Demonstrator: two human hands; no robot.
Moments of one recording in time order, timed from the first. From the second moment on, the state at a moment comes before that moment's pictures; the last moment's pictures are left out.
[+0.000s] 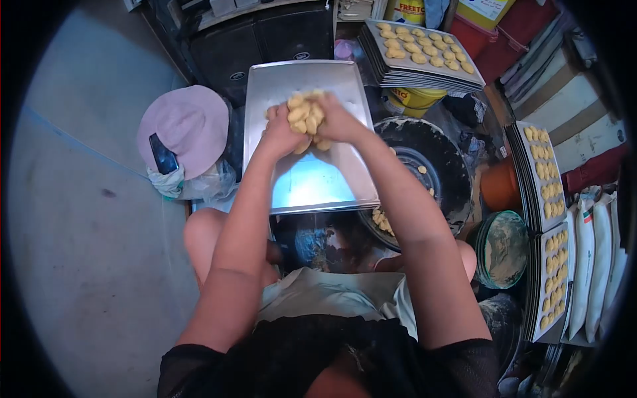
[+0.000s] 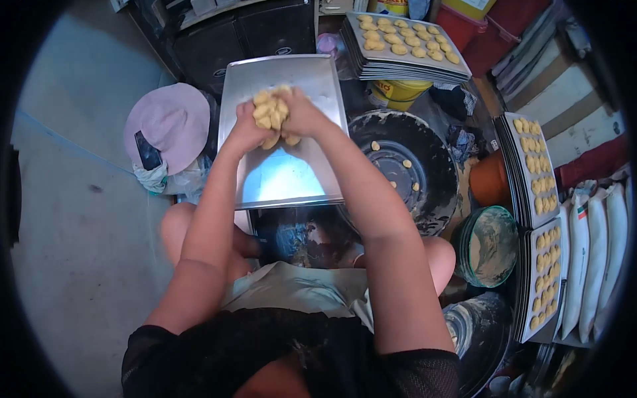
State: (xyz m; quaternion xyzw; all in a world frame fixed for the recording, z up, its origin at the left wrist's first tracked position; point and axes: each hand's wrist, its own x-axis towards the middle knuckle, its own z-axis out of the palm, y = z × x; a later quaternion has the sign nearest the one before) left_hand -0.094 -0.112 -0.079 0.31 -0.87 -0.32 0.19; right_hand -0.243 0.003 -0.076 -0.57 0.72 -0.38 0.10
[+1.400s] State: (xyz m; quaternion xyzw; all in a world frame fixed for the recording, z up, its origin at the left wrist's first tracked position) left_hand 0.023 -0.375 -0.562 0.14 -0.94 -0.29 -0.12; right_hand -0.241 -0.078 -0.084 -0.63 0.69 -0.34 0.14
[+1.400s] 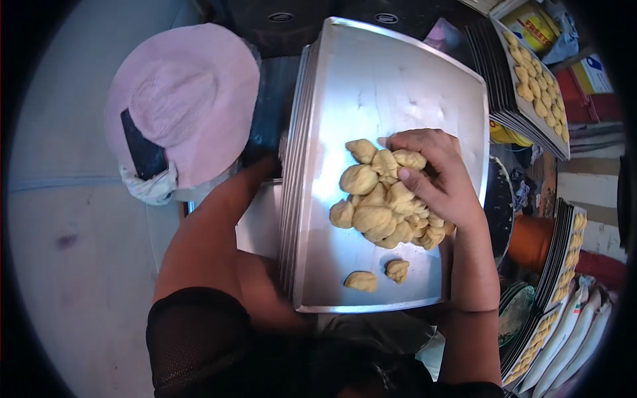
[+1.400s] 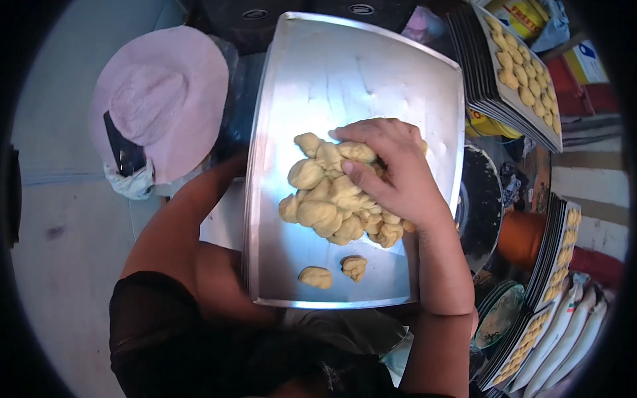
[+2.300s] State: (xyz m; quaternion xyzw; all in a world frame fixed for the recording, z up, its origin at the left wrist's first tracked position) left_hand -0.154 -0.336 -0.116 0.14 -0.92 -0.18 0.33; right_hand -0.318 -0.190 -0.106 -0.53 0.80 -0.29 0.00
